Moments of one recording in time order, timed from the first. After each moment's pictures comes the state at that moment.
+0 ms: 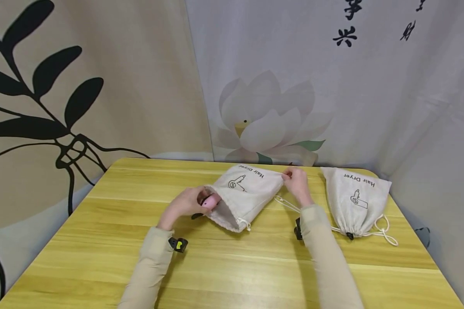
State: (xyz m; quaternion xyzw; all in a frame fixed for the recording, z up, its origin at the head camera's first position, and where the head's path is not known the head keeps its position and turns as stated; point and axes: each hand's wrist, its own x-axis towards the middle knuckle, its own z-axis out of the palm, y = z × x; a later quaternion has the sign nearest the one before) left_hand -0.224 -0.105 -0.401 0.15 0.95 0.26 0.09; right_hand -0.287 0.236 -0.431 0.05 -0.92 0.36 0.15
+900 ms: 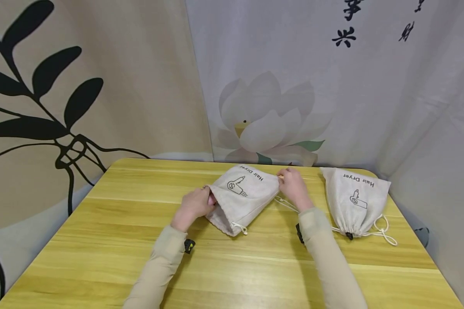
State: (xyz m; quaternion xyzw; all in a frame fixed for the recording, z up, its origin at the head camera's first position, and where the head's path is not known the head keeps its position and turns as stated) left_hand -0.224 -0.071 -0.410 0.08 0.99 0.11 0.03; right_hand -0.276 0.228 -0.425 0.12 -0.96 0.22 0.11
